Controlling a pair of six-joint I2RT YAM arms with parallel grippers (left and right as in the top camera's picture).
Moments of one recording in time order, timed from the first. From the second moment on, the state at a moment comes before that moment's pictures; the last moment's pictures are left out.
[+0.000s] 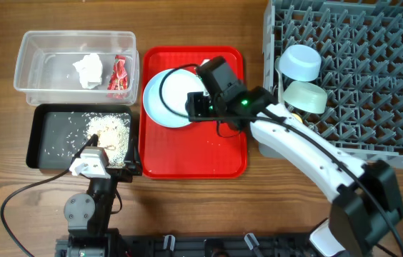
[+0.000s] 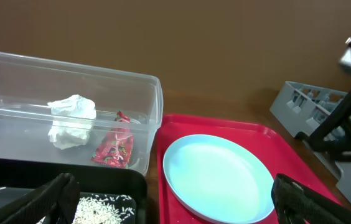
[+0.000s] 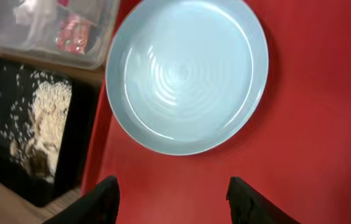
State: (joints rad) left arm 0.00 0.01 0.01 -0.06 0.13 -0.20; right arm 0.67 1.72 1.32 -0.58 -0.11 0.58
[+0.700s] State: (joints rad) left arm 0.00 0.01 0.01 -0.06 0.13 -0.20; right arm 0.61 2.02 1.32 -0.54 -0.07 0.97
